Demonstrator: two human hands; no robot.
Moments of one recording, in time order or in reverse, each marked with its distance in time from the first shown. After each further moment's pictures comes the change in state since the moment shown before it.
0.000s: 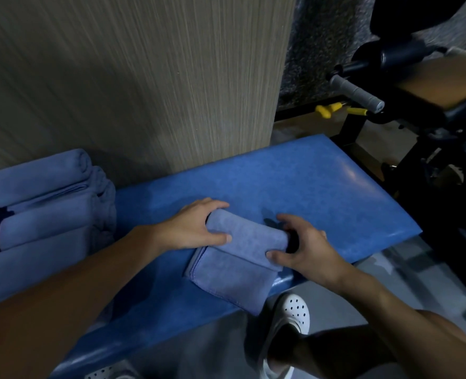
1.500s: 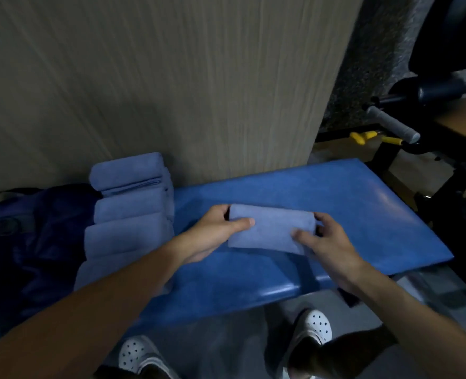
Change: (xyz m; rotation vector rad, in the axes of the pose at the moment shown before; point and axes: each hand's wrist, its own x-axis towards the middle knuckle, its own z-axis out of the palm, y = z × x) left_hand -0.085 0.026 -0.018 -0.887 0.242 -0.157; right_hand -0.011 -0.074 0.016 0.716 0.143 0.142
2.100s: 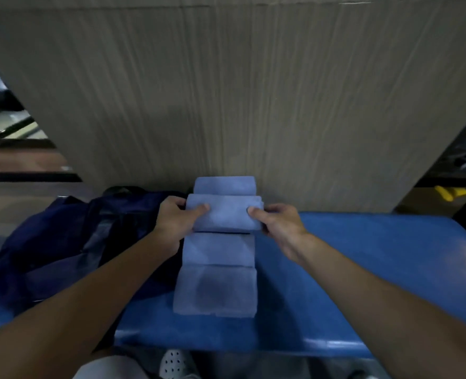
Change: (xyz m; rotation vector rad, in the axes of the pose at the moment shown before) left_hand -0.085 0.017 -0.204 -0.072 0.823 -0.003; right_hand 0.028 -0.079 0.252 -0.006 -0.308 0.067
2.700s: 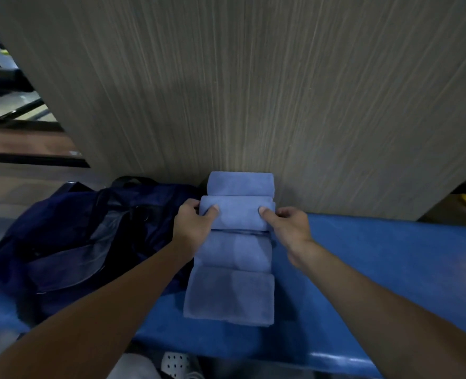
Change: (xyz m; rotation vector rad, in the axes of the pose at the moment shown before) left_hand 0.036 -0.049 0.009 0.168 0.070 0.093; right_hand 0.022 0.022 0.020 -0.117 0.147 -0.020
